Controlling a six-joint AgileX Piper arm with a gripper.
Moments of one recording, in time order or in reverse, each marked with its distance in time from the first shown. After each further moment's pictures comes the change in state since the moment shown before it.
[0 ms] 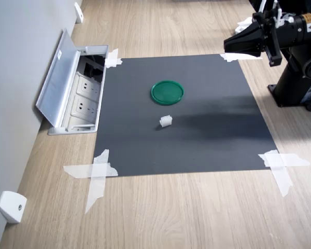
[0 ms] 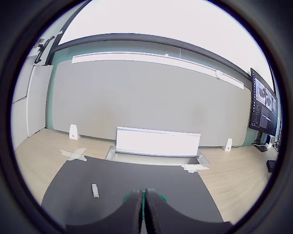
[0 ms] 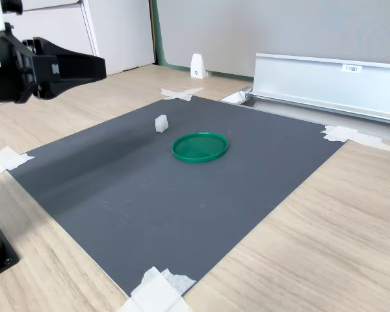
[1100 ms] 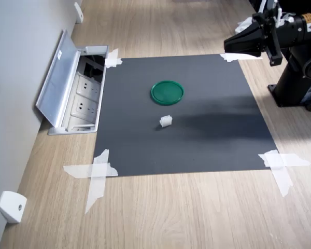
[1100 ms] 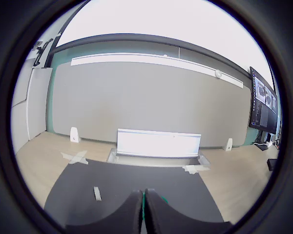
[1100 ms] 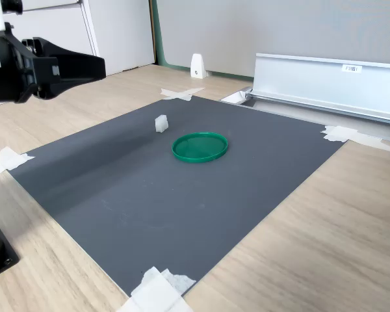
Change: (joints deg) arm 0.0 0.0 -1.3 0.8 0.4 0.3
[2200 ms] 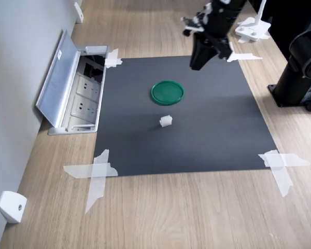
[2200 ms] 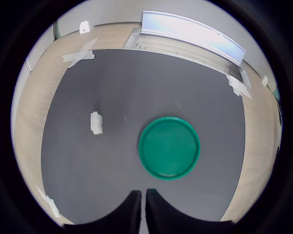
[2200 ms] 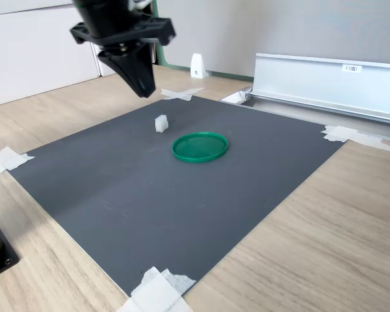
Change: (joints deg) arm 0.0 72.8 -45.6 -2.4 34.3 -5.1
